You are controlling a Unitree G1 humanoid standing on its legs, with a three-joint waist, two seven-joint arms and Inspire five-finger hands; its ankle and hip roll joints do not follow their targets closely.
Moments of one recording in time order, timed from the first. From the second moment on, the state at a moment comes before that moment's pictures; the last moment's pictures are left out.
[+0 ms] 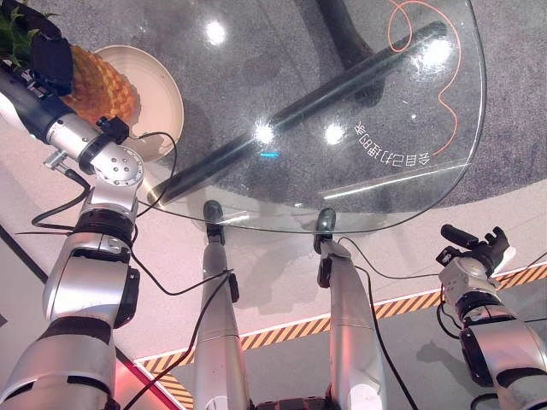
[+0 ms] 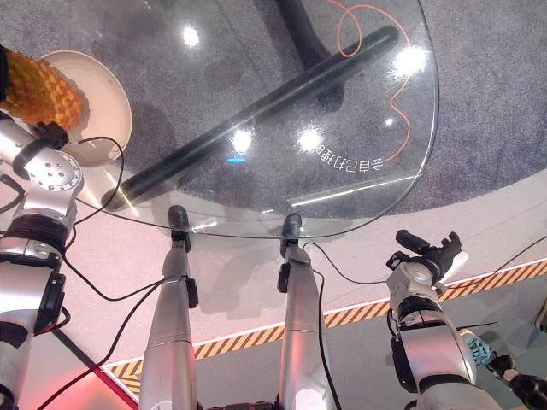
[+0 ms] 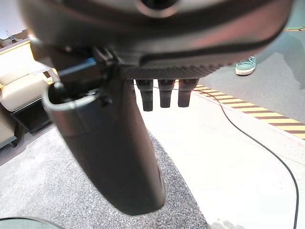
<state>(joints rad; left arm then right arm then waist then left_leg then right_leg) -1.11 0.65 -0.20 1.11 -0.06 -0.67 1.12 -0.70 -0.54 0.12 1.25 0.80 -0.18 -0.57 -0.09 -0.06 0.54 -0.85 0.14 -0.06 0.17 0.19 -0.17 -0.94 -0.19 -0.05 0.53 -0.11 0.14</state>
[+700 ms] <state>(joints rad) -1.11 0.65 -0.19 1.11 -0.08 -0.71 1.10 -0.70 -0.54 0.12 1.25 0.80 -0.18 -0.57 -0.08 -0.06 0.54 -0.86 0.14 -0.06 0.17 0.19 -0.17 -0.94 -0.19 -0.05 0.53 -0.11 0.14</state>
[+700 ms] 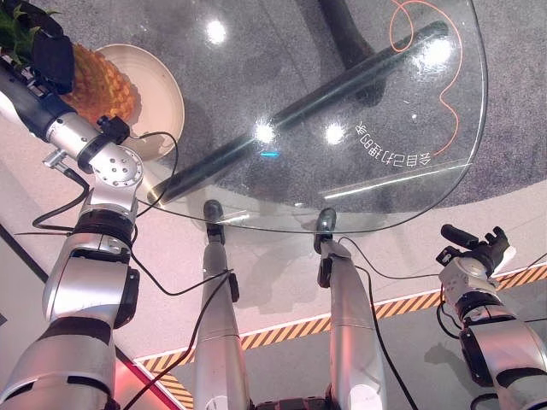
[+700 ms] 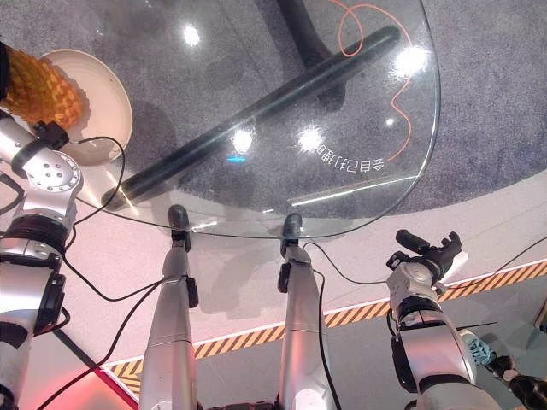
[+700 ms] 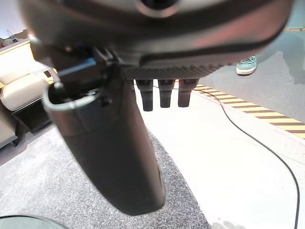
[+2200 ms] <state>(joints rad) -0.88 0.60 -0.19 0.93 -0.08 -0.81 1.01 -0.70 -0.50 0.12 1.25 0.80 -0.21 -0.57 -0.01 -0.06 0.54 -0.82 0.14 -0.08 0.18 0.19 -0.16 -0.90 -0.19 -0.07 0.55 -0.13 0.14</state>
